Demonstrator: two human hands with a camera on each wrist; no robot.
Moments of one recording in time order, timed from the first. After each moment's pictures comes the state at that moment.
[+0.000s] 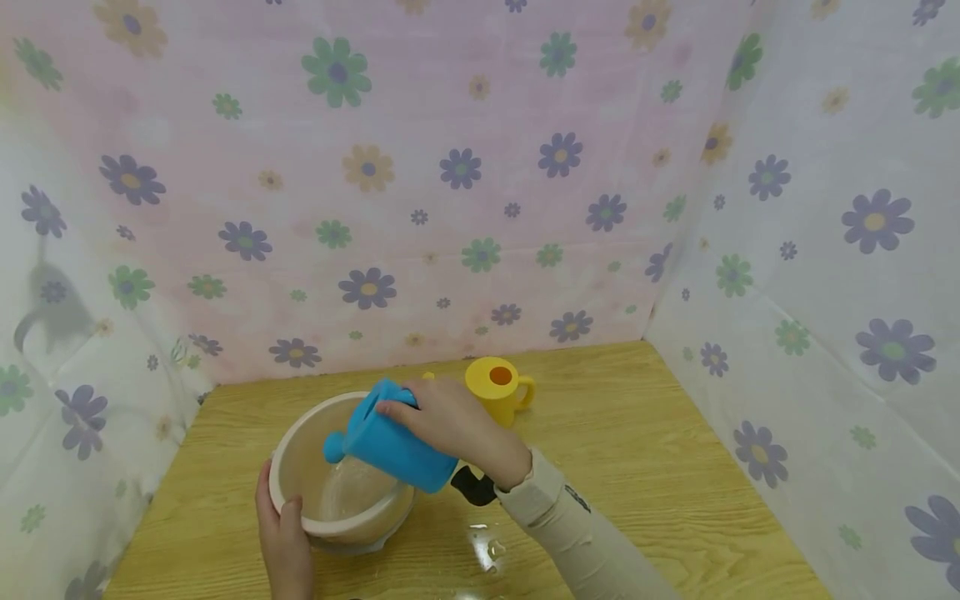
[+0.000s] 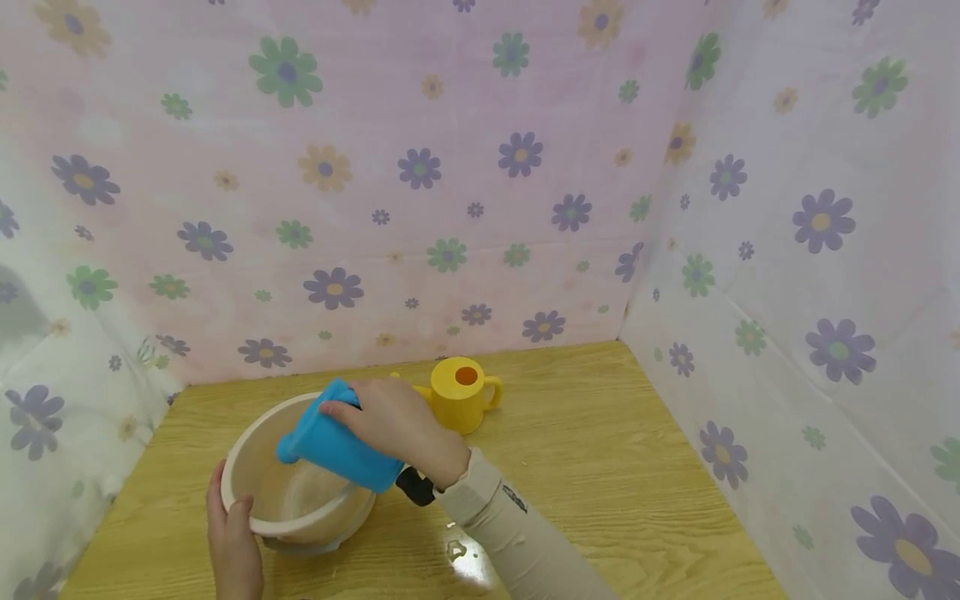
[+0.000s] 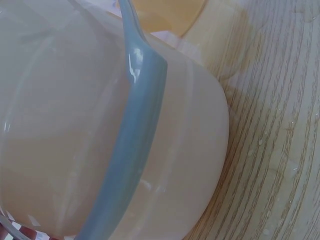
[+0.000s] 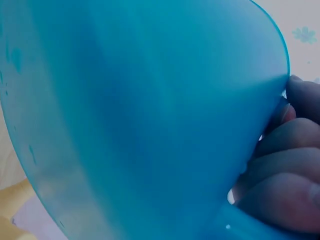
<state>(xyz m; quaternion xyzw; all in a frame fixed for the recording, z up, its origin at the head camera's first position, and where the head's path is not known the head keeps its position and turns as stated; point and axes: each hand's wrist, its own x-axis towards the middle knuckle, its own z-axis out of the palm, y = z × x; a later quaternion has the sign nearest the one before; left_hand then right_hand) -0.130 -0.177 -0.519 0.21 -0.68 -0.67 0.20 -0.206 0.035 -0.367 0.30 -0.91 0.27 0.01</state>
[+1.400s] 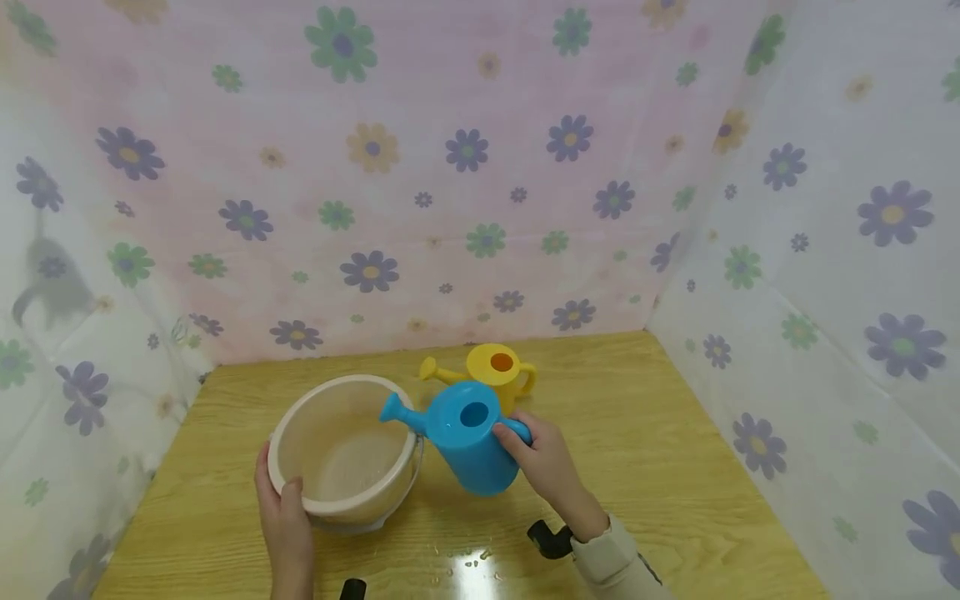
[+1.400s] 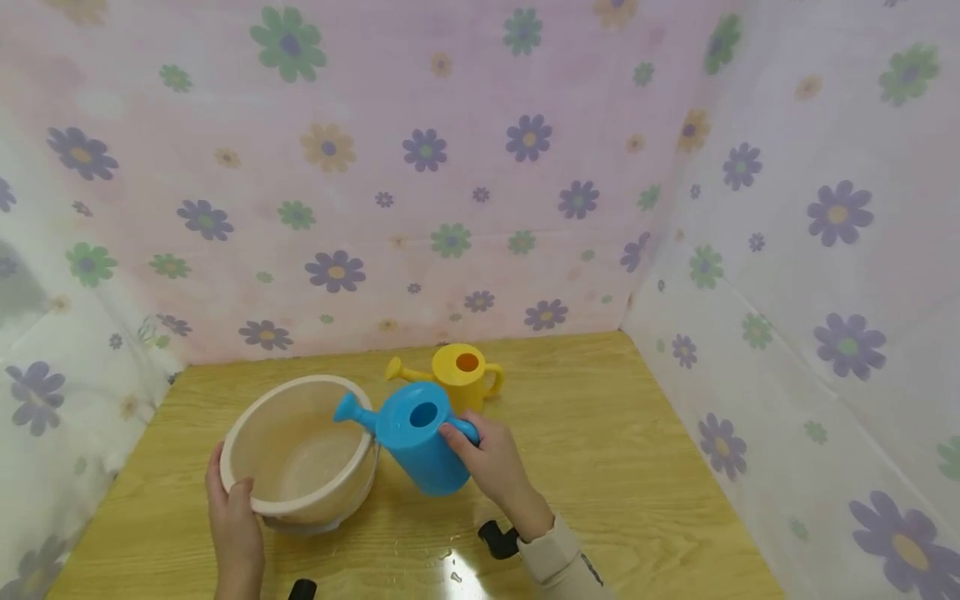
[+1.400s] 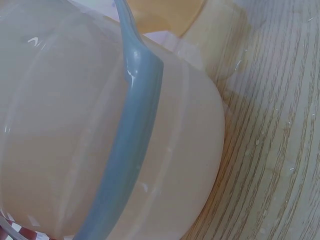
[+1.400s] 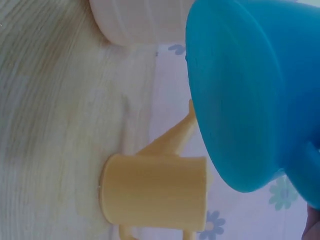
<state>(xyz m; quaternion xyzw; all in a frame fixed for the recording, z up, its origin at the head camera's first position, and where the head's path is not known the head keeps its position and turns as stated) -0.130 -0.176 -0.520 0.20 -0.67 -0.67 0.24 -0.179 0.135 -0.471 0.19 -0.81 0.54 0.11</state>
